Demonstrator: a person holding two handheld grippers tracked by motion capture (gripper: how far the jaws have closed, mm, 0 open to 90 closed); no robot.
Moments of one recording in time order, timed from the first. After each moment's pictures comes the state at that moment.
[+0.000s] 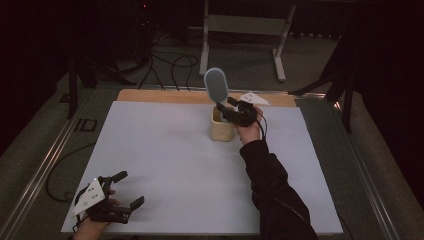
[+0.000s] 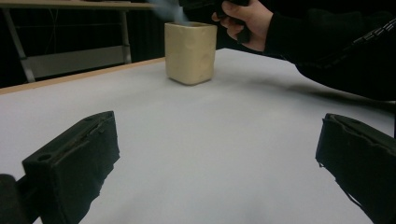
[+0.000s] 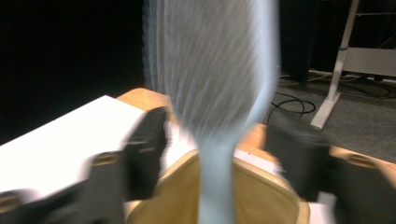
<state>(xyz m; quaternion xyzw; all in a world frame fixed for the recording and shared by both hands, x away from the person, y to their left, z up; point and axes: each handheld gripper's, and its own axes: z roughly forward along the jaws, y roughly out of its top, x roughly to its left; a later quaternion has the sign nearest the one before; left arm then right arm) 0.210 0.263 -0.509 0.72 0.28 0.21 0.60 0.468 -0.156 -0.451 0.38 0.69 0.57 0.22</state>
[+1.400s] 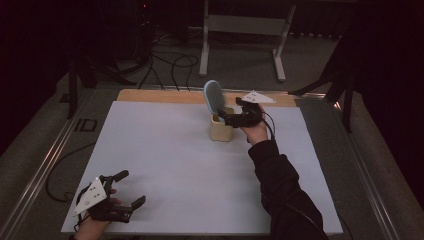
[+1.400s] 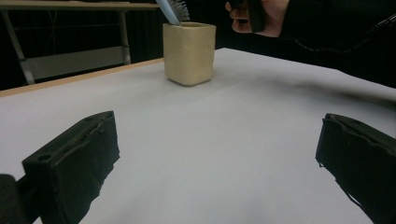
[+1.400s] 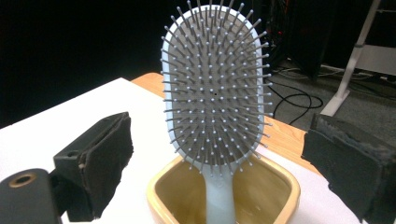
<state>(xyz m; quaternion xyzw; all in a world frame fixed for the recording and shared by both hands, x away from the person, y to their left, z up) 0.212 0.259 -0.508 0.72 0.28 0.21 0.60 0.451 -0.167 -0.427 0.35 0.73 0.55 0.21</state>
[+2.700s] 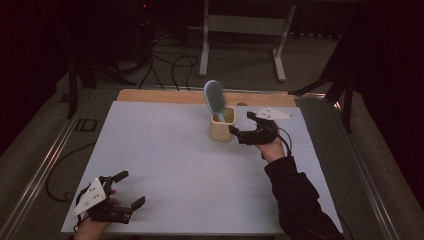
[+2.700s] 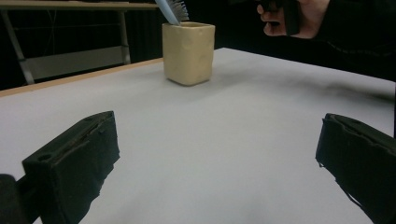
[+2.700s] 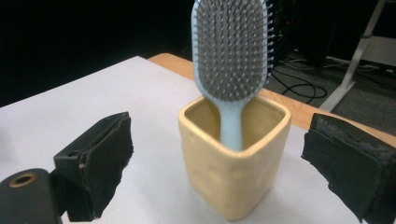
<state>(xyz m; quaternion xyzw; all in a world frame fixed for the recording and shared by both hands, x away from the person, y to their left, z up) 0.210 0.260 -0.507 0.72 0.28 0.21 0.60 0.393 -0.204 -0.430 0.34 0.75 0.54 0.20</state>
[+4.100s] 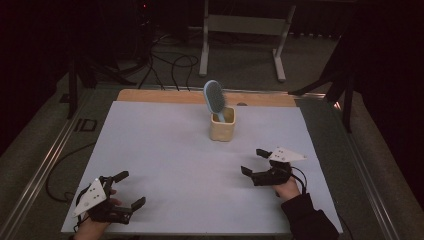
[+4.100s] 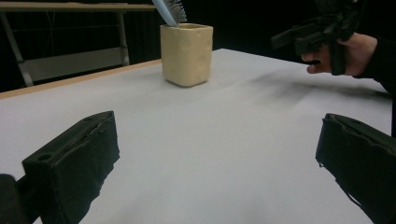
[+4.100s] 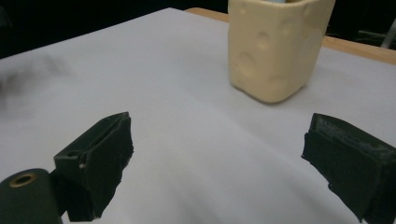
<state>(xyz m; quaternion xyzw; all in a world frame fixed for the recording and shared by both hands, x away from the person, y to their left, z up) 0.209 0.259 -0.506 0.72 0.28 0.21 0.60 0.306 -0.247 -0.492 0.32 0.77 0.53 0.15</state>
